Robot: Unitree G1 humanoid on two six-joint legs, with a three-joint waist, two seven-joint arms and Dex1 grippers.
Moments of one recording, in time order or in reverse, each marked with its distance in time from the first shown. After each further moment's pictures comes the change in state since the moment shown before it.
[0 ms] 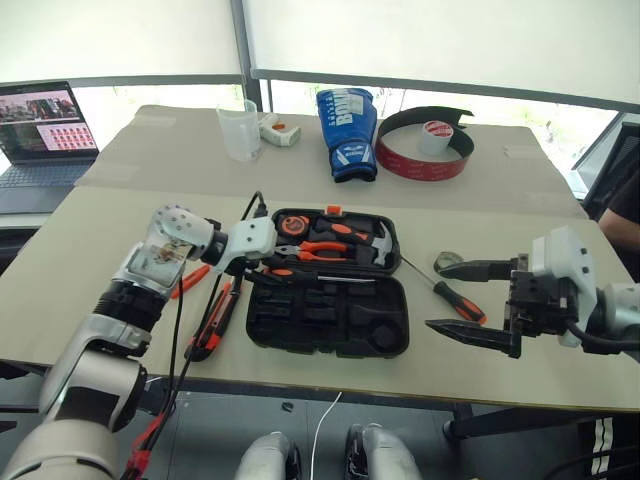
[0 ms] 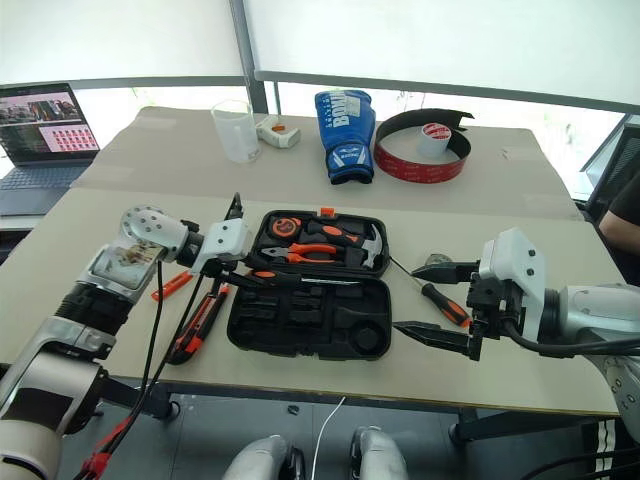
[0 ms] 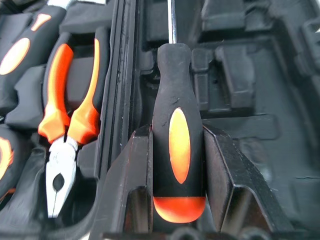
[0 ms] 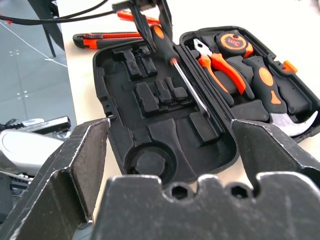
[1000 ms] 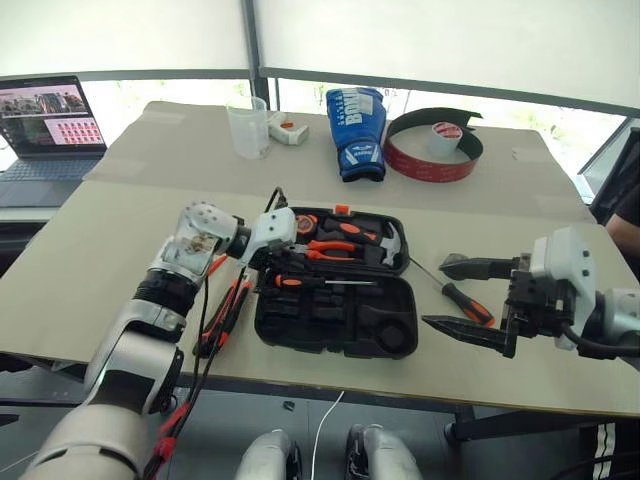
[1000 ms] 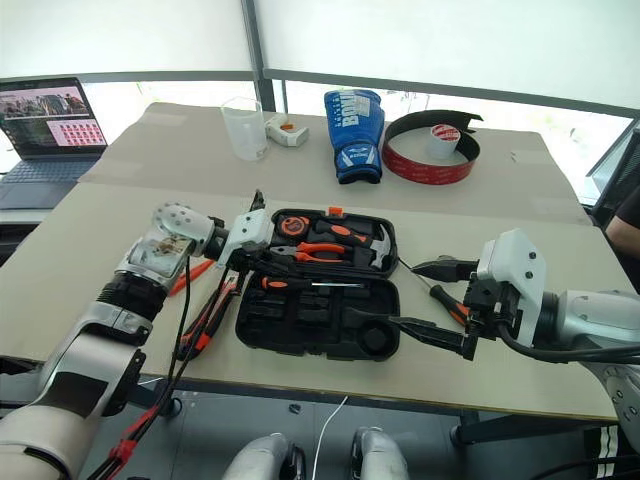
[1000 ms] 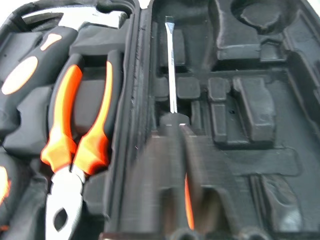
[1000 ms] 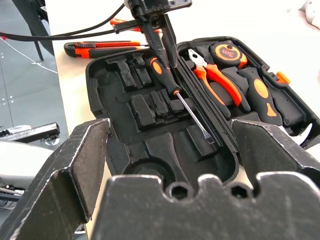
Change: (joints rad) left arm -0.077 -0.153 0.057 0.114 0.032 0.017 -0.014; right arm 0.009 0.007 -0.012 -0.022 0.031 0.000 -0.072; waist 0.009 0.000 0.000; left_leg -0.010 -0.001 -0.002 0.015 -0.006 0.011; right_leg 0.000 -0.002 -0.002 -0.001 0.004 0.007
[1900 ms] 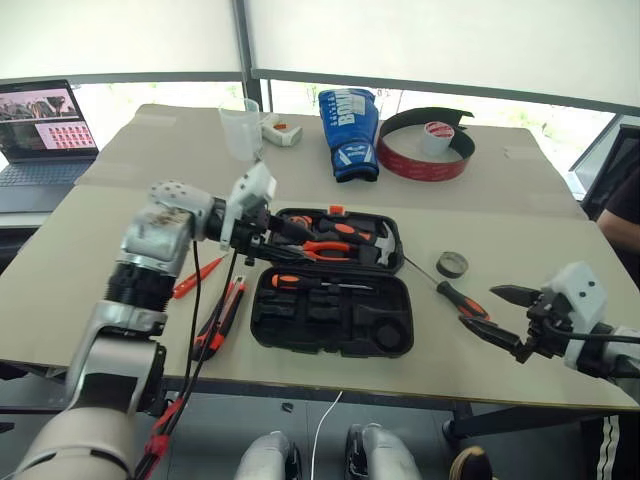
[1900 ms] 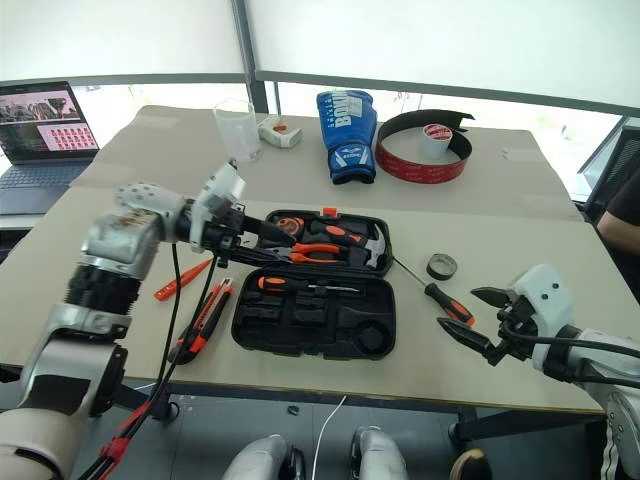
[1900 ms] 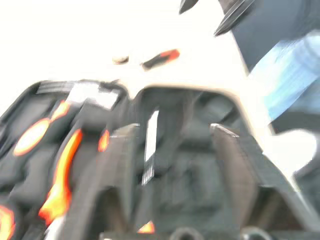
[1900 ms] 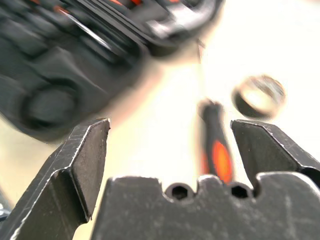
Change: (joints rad) left arm 0.053 0.122 0.175 -0.451 -0.347 0.597 -0.119; right arm 0.179 0.115 -0.005 0.267 -0.270 -0.060 -0.147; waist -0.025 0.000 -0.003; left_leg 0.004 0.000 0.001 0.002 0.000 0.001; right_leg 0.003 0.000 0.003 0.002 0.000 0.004
